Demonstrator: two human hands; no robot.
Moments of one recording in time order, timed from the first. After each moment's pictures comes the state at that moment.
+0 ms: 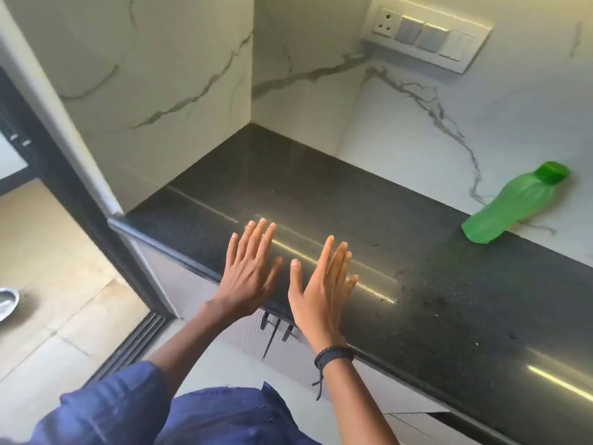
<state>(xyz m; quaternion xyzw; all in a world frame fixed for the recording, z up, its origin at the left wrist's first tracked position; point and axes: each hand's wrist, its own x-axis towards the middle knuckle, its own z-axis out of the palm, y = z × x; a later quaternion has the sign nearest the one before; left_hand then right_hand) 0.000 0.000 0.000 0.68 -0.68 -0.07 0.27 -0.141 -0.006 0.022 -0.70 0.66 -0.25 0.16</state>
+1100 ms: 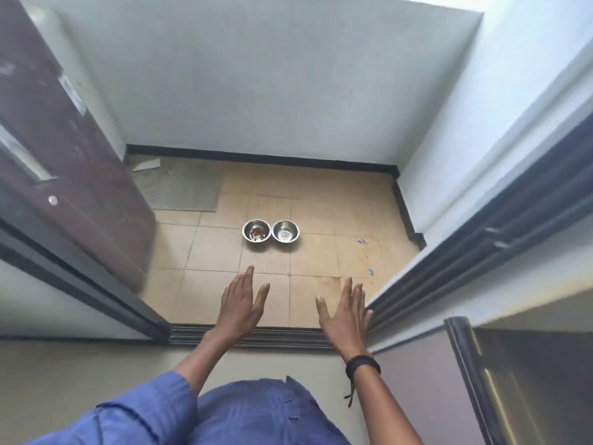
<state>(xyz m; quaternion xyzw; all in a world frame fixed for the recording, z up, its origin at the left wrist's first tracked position) 0.382 0.343 -0.090 0.94 -0.03 -0.13 0.33 0.325 0.138 -0.064 -0.92 0.24 0.09 0.30</state>
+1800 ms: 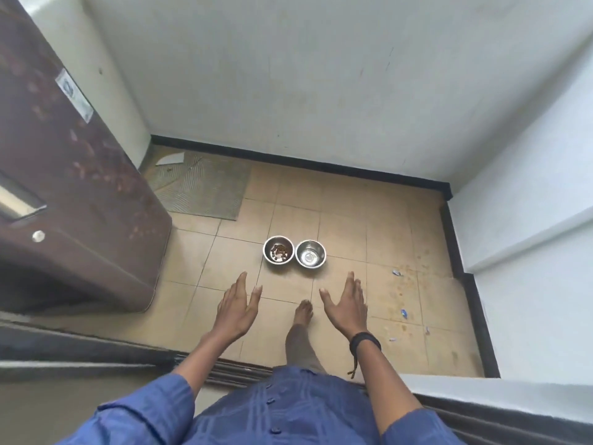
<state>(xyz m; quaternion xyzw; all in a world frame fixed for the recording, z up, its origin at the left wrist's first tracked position) 0.620 0.372 -0.146 0.90 0.11 -0.18 0.38 0.627 0.136 -0.138 -0.90 0.21 0.17 0.34</state>
